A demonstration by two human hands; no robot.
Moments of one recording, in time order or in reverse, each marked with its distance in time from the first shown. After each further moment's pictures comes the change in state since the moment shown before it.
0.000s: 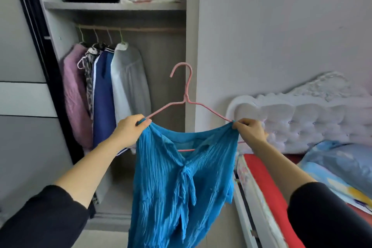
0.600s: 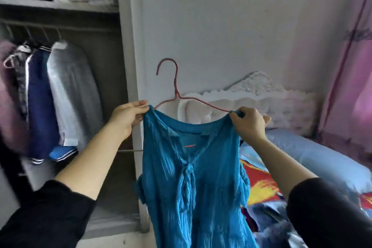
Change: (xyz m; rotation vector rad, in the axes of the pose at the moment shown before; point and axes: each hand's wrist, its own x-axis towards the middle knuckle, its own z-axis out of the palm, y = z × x) left_hand -0.079 0.216 0.078 -1.114 -0.159 -0.233; right_hand -0.079 0.042 -0.228 -0.439 0.453 -0.204
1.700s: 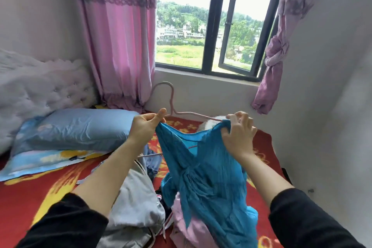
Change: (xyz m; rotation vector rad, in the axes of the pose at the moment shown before) left_hand -0.263 -0.200 0.623 0.085 -1.134 0.017; right_hand -0.175 0.352 -0.461 -0.916 0.428 0.677
